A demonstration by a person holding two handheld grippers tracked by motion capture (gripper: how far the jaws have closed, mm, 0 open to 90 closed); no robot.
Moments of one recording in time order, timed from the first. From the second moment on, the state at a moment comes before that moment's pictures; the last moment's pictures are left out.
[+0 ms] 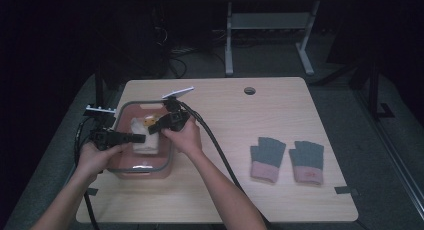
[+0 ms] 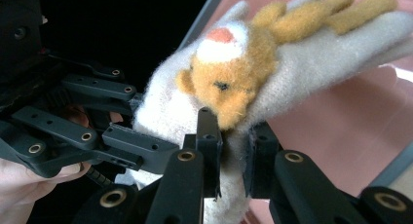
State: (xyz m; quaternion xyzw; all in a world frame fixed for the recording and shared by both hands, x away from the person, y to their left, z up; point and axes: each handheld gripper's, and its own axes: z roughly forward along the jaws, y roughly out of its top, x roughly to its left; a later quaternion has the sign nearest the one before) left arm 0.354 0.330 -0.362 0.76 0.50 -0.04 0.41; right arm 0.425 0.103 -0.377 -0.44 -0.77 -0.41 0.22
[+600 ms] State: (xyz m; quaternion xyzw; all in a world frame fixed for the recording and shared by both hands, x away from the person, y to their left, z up) left arm 0.354 0.328 -0.390 0.77 0.53 -0.05 0.36; right arm 0.423 0.113 -0.406 -0.45 -0.79 -0.37 0.21
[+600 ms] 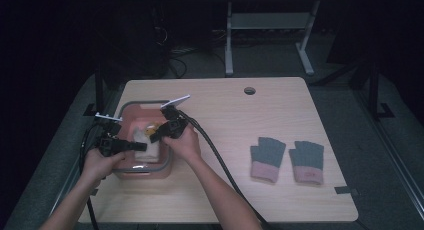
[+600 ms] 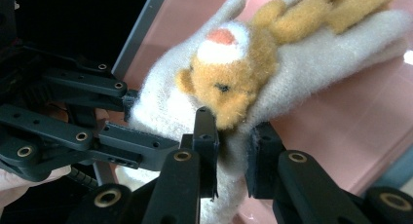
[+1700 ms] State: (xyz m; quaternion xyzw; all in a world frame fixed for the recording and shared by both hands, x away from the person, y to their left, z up) left arm 0.355 0.333 -0.382 0.77 0.57 0.00 0.30; right arm 0.411 0.074 -0.373 -0.44 -0.79 -0.39 0.18
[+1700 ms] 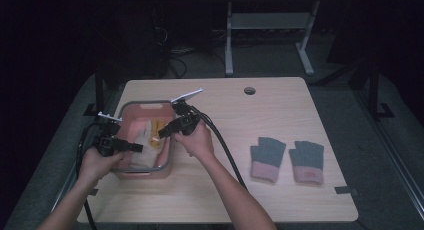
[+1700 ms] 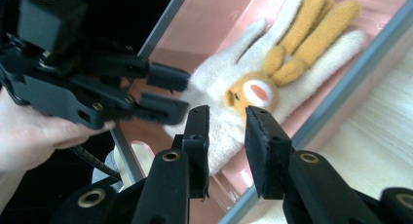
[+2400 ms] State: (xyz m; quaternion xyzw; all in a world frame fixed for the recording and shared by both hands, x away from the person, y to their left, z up) left arm 0.365 0.309 -0.399 0.82 0.54 0.02 0.21; right arm 0.406 0.031 -0.371 -0.45 -0.77 -0.42 0.18
